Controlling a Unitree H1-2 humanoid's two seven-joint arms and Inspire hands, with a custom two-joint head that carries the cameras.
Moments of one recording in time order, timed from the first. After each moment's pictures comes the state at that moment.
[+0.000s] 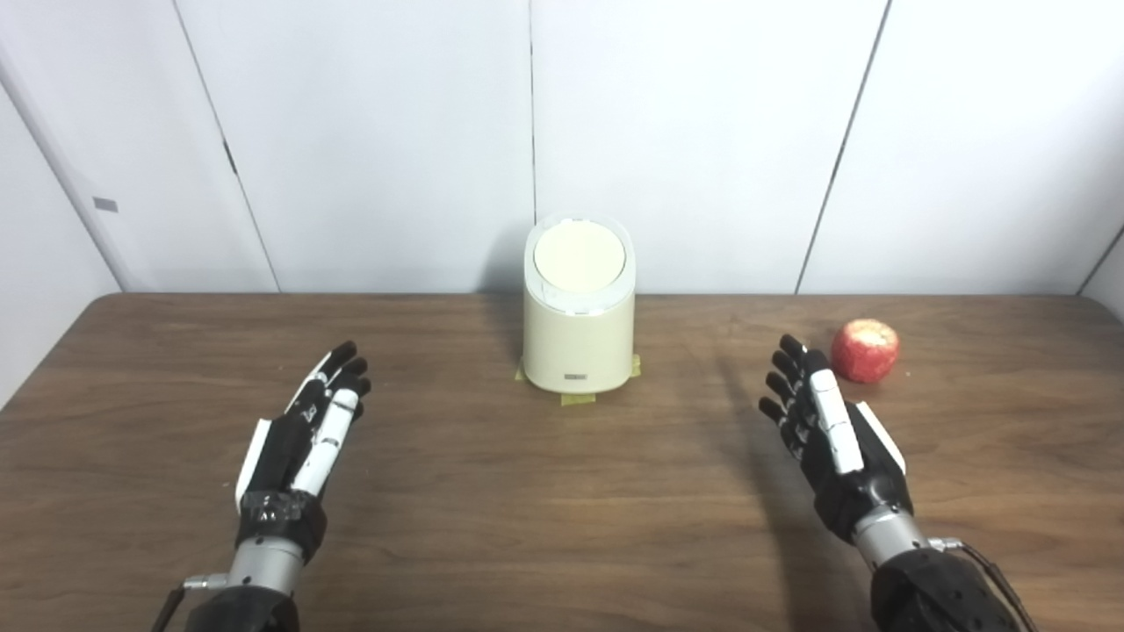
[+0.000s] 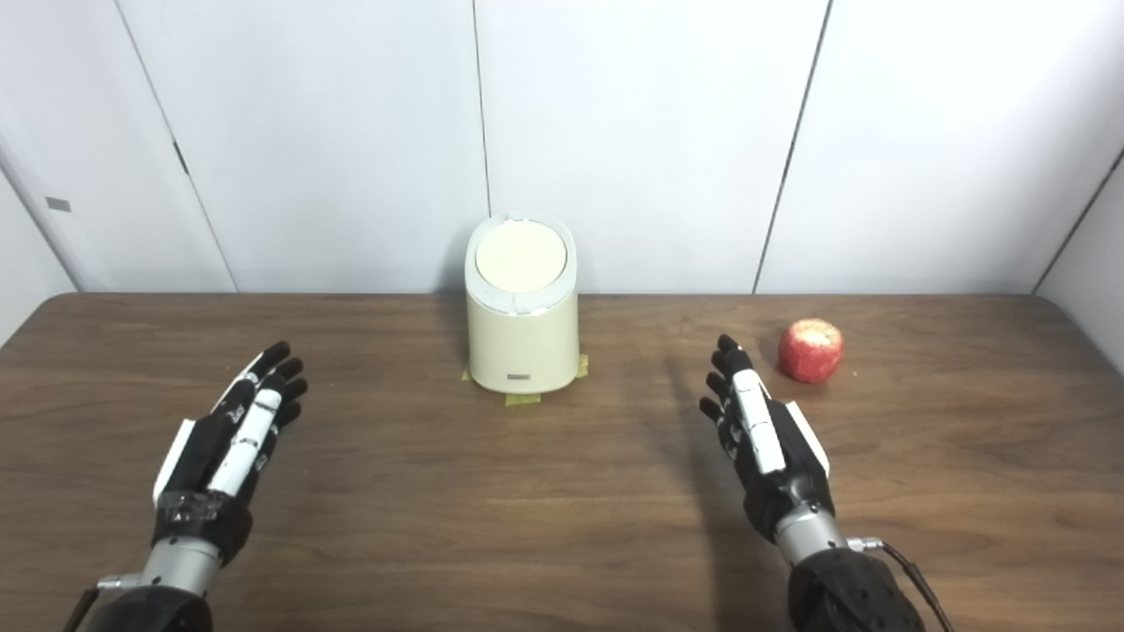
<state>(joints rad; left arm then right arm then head) -0.01 0.10 0.13 -0.39 -0.11 0.38 -0.01 -0.09 -0.08 -0.07 -0.28 0.17 0.44 0.05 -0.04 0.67</state>
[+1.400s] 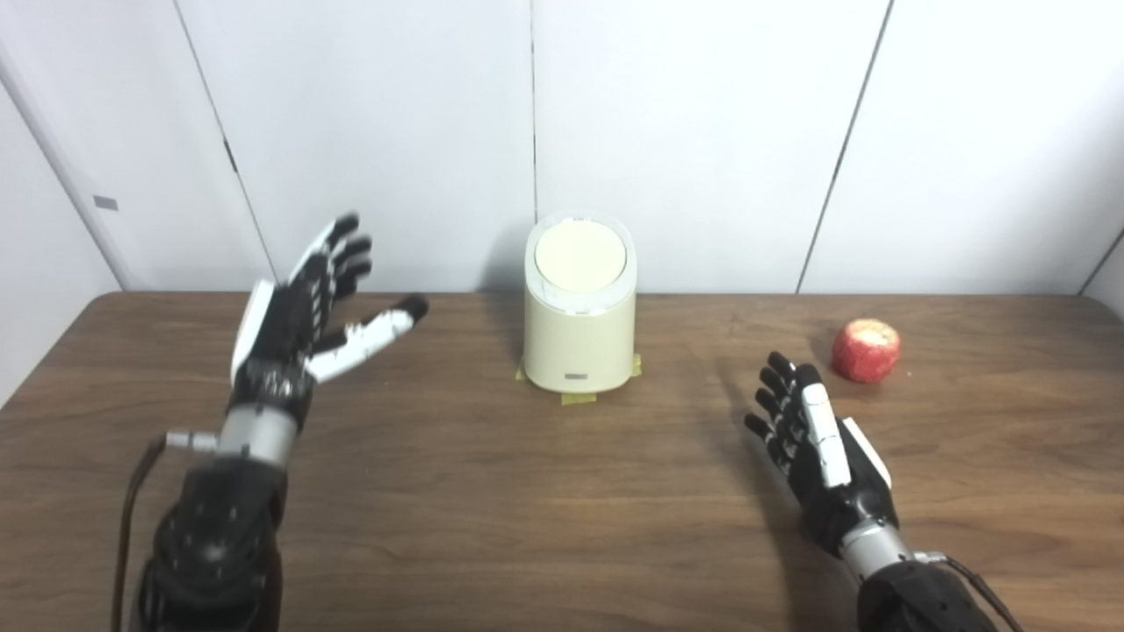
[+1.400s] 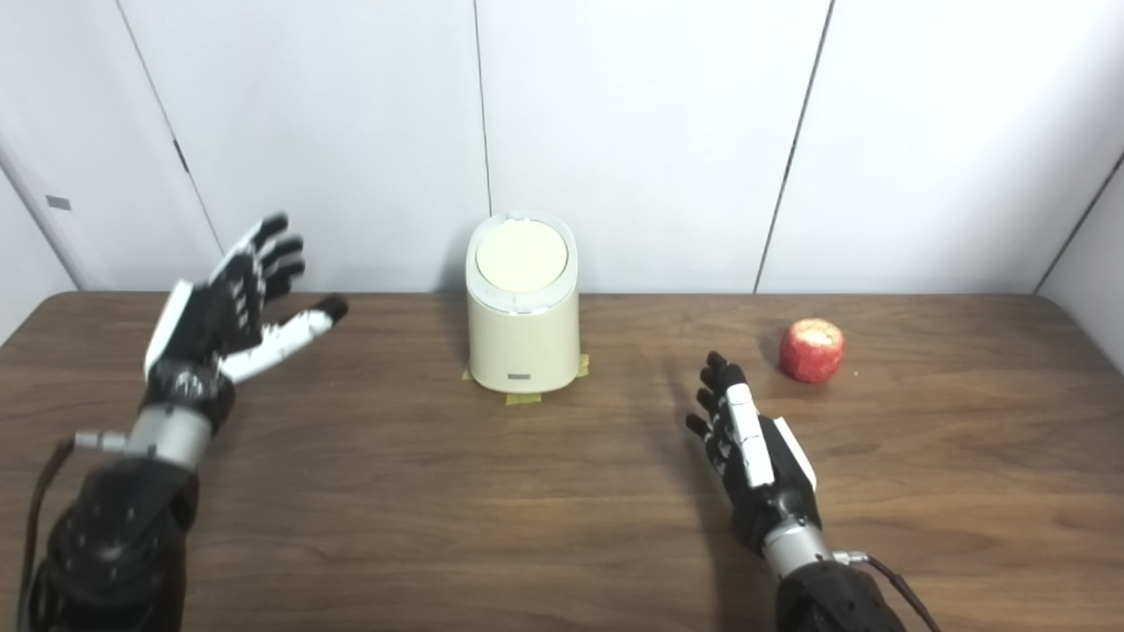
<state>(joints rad) -0.32 0.20 0.09 -0.40 0.15 0.48 -0.14 -0.07 -0.05 -0.07 -0.23 0.18 0.41 0.06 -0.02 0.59</state>
